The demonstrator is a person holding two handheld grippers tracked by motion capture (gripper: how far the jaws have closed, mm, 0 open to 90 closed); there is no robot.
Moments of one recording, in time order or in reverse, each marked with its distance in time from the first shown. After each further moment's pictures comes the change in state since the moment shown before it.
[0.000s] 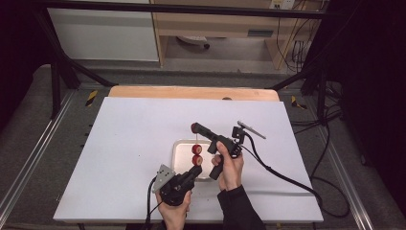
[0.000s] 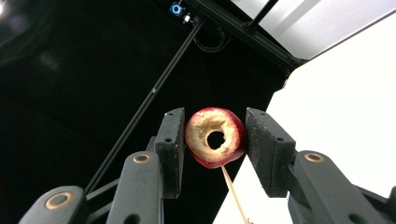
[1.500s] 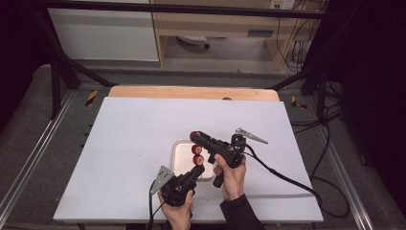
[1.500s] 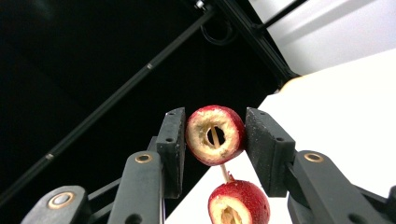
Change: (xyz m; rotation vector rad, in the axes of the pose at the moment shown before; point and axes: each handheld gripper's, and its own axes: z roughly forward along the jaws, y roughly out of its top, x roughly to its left) left arm -0.007 -0.004 0.003 -0.068 -0.034 -0.077; right arm 0.009 -0.016 -0.012 0.044 0.000 -0.273
